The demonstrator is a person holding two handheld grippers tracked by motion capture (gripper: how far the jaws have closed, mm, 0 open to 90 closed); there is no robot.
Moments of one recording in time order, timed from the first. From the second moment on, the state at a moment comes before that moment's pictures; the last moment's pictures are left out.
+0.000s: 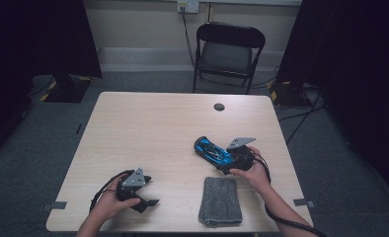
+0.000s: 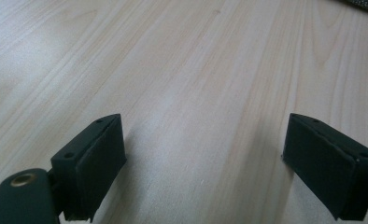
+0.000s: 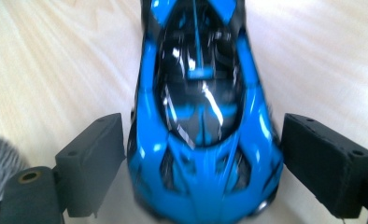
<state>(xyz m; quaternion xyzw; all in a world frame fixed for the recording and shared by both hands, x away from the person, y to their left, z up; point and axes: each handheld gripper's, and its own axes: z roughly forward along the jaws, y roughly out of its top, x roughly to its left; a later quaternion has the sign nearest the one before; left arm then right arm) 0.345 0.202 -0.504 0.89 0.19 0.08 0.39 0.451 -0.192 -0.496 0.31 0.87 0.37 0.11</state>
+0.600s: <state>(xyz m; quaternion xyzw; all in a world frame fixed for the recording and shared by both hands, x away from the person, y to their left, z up) 0.338 0.178 -0.493 0.89 0.21 0.05 0.40 0.443 -0.199 -0.504 0.30 0.86 0.39 0.13</state>
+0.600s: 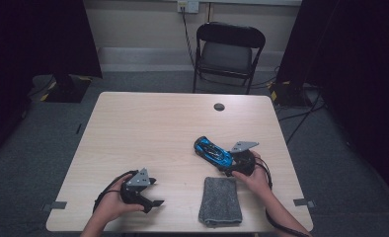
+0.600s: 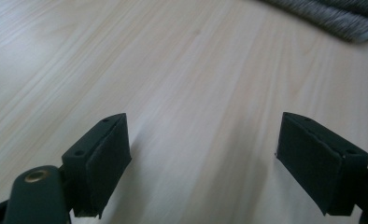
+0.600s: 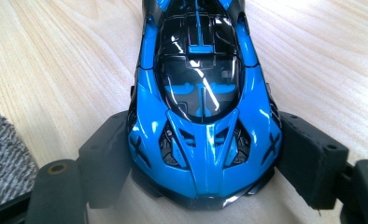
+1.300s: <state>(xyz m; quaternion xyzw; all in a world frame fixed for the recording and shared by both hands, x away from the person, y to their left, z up) 0.313 0.028 -0.461 0.90 0.13 -0.01 0.42 0.441 -0.199 -0.504 0.30 0.86 0.38 0.13</state>
